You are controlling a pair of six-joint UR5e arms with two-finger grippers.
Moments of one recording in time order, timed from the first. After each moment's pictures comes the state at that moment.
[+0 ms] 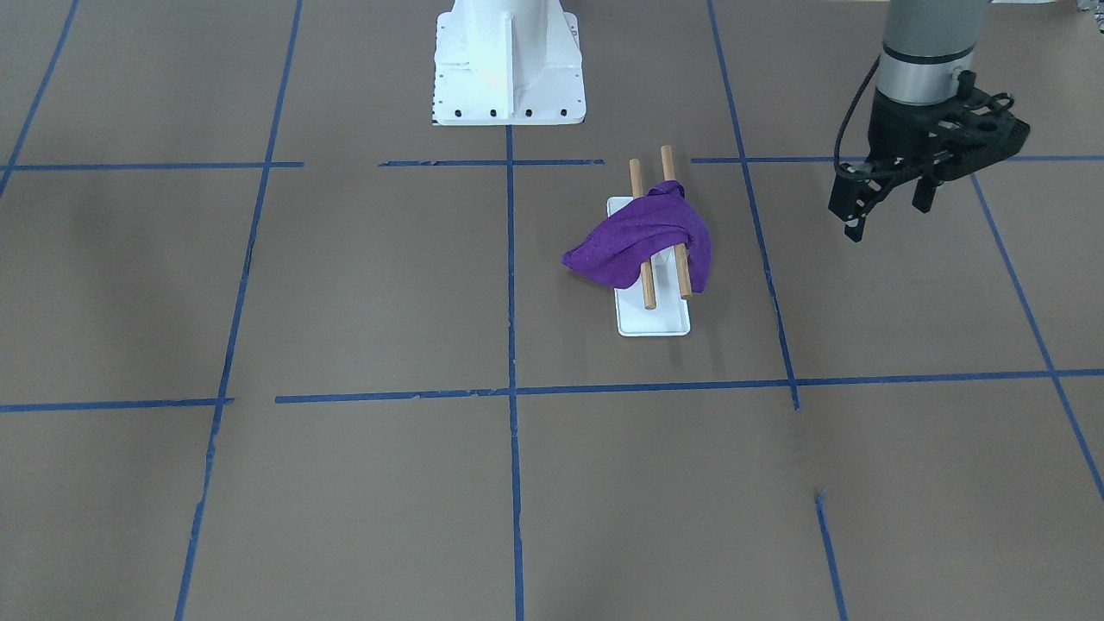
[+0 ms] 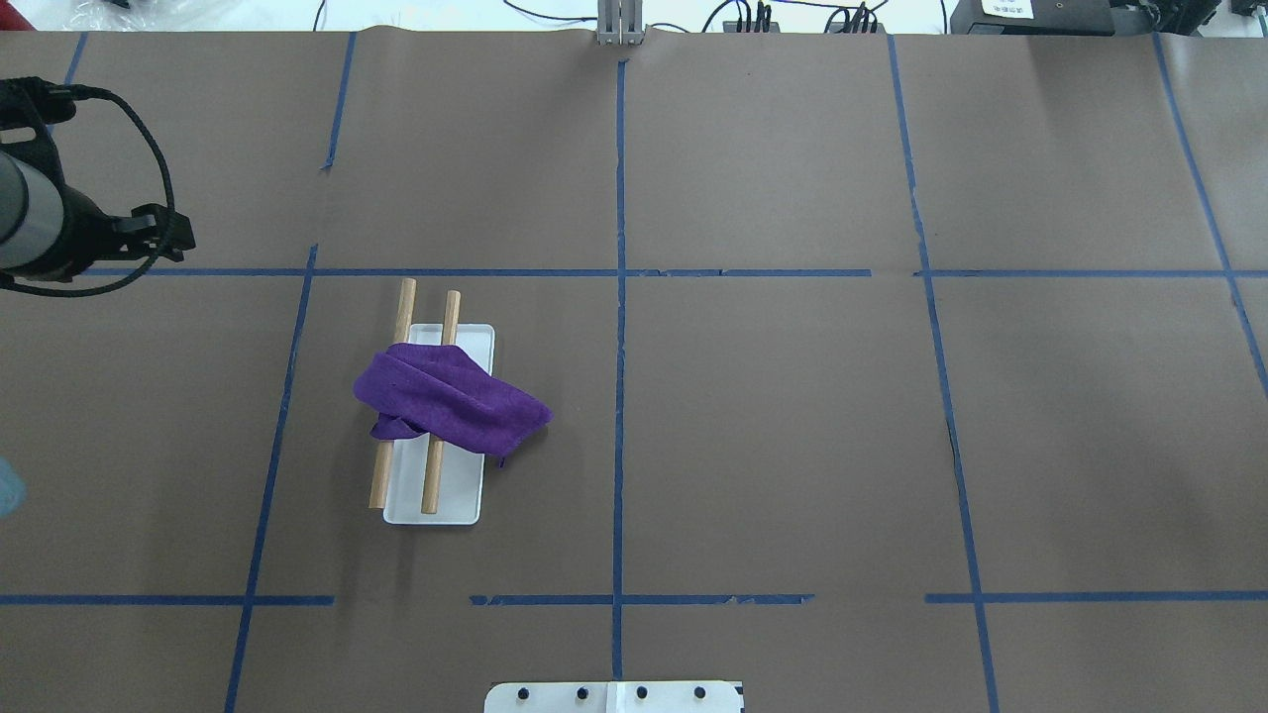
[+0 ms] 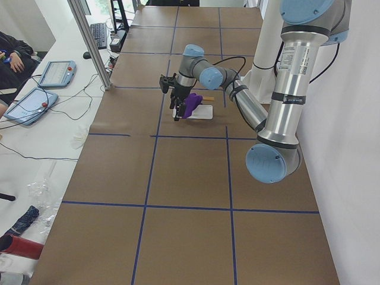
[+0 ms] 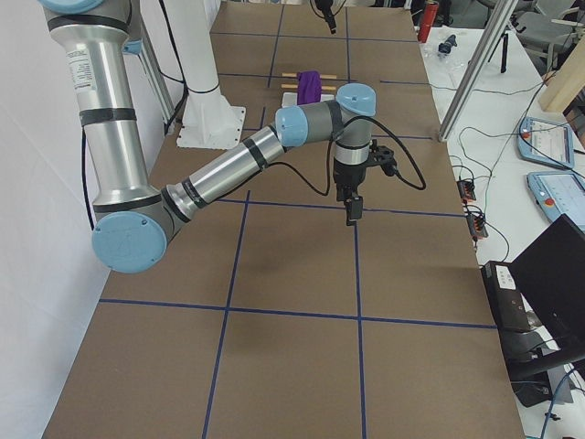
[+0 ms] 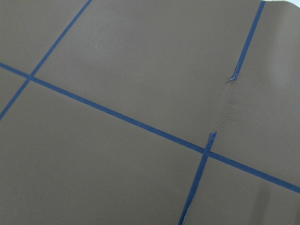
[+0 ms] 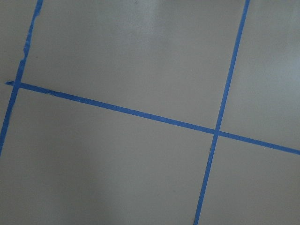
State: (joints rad) left arm -0.92 -1.74 -2.16 -1.39 -1.80 -1.07; right arm 1.37 -1.42 2.01 -1.97 2.14 0.06
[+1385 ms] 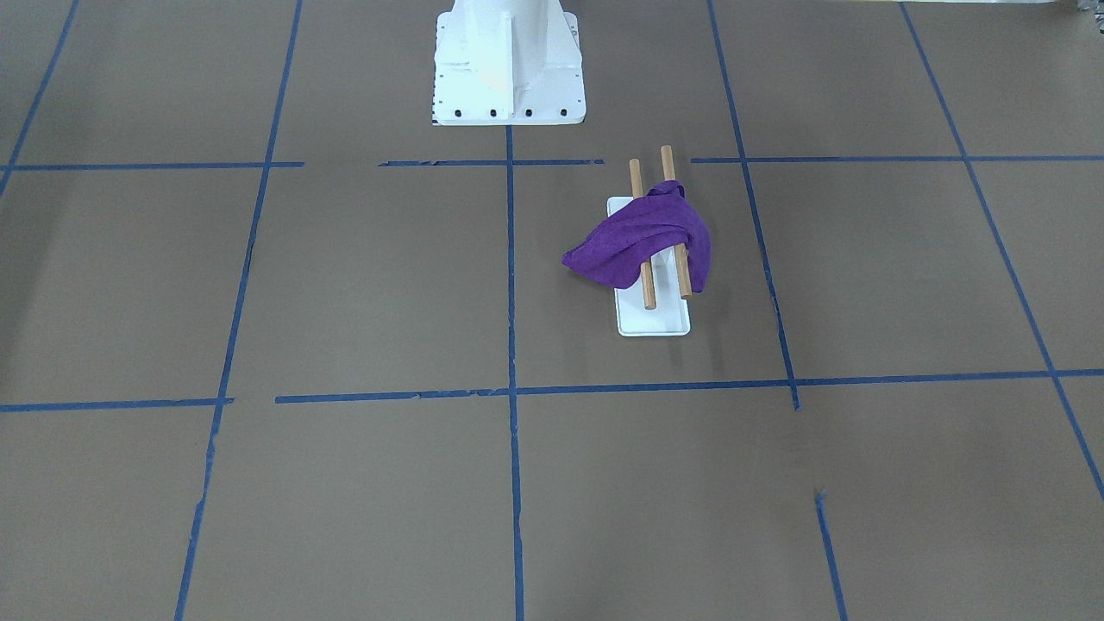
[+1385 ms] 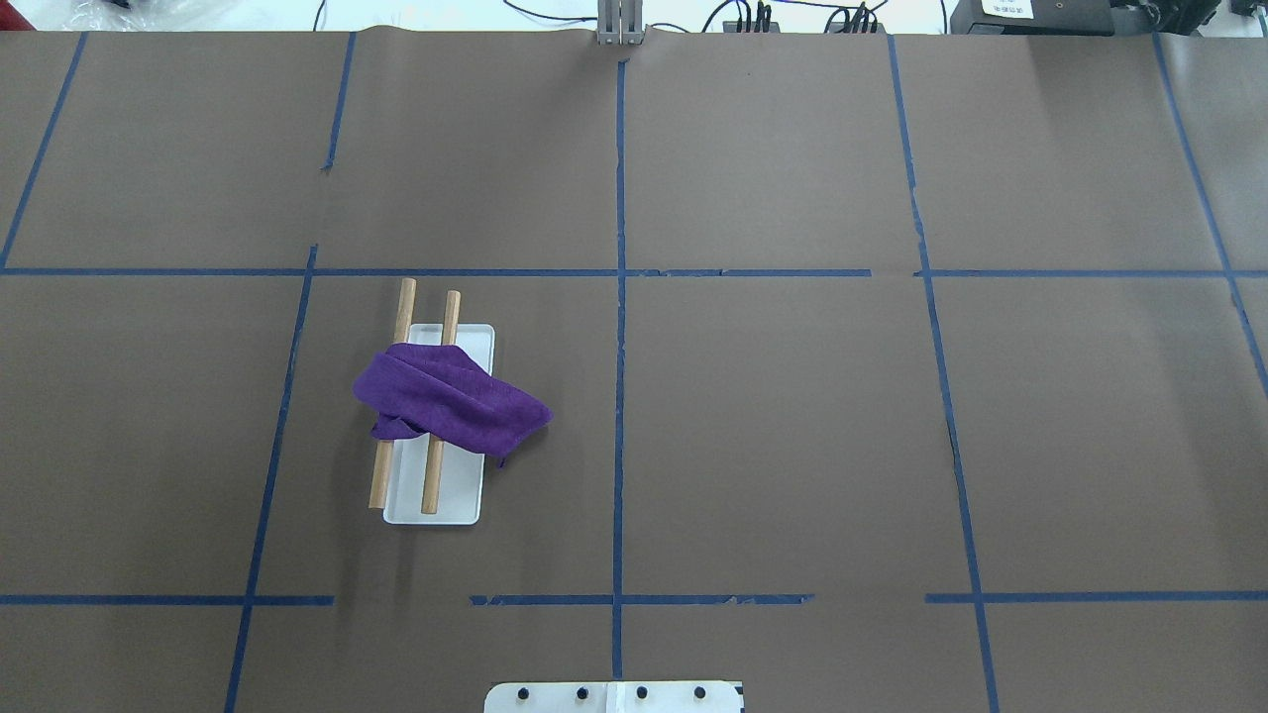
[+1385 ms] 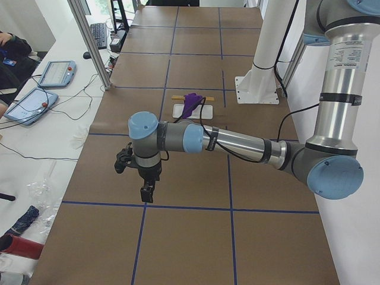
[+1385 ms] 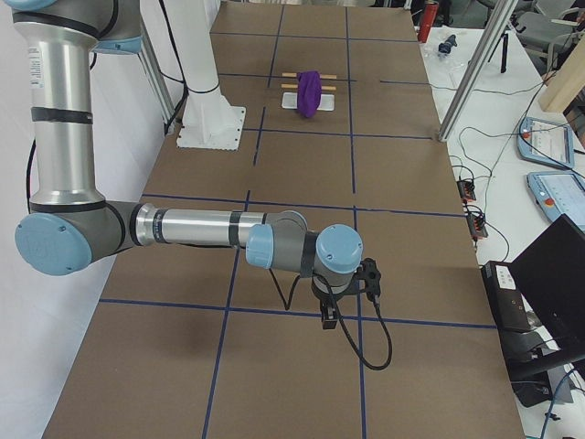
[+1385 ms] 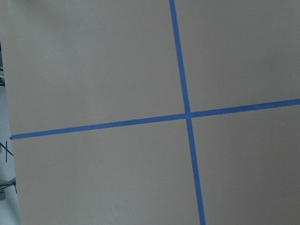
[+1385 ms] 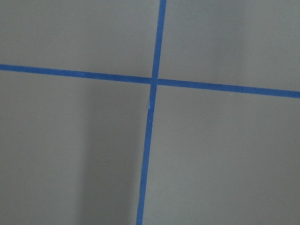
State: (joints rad) left arm -1.61 -1.63 -1.67 -1.41 -2.21 0.09; right arm 1.64 -1.59 1.60 -1.66 2.42 -0.20
